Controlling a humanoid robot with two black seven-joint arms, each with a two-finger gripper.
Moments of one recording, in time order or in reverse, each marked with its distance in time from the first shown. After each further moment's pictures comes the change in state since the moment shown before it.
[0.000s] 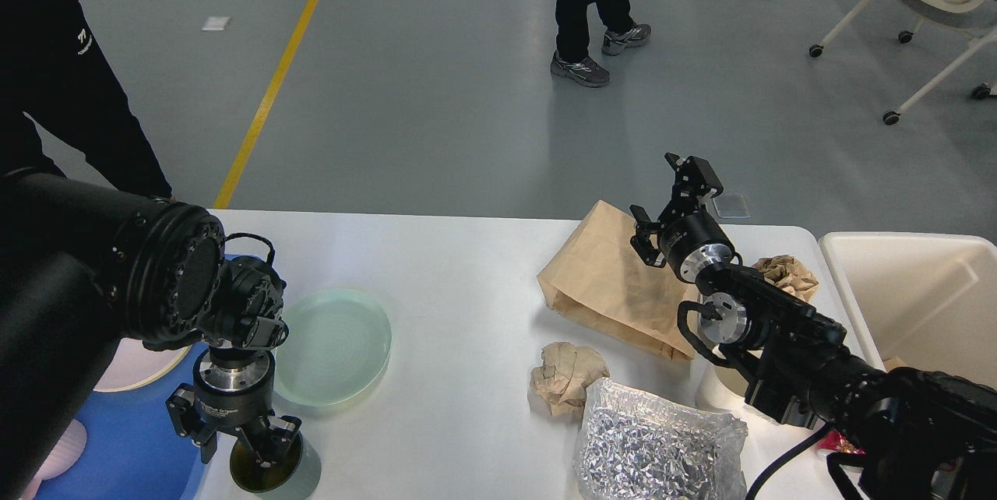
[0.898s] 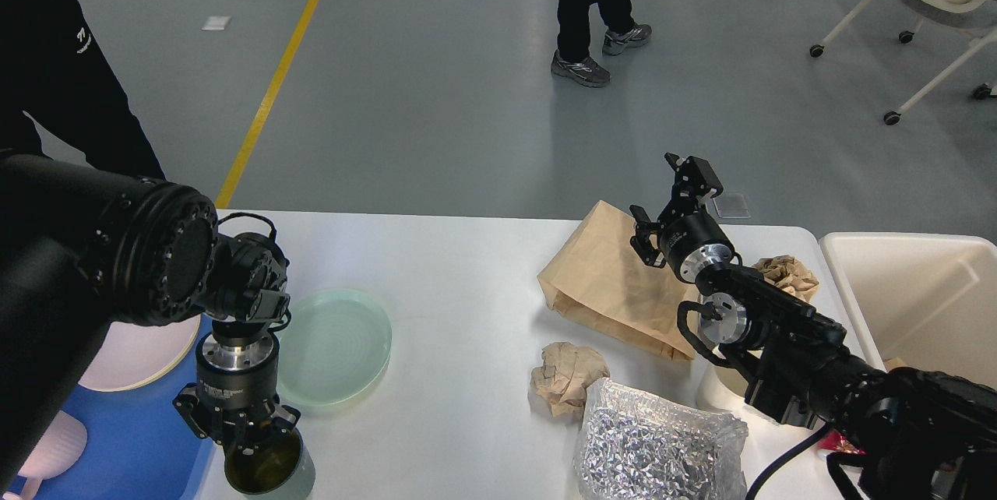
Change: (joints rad) left arm -0.084 0.013 -0.021 0.001 -0.016 -0.146 -0.012; right arm 0.000 0.000 0.000 0.000 0.000 0.000 0.000
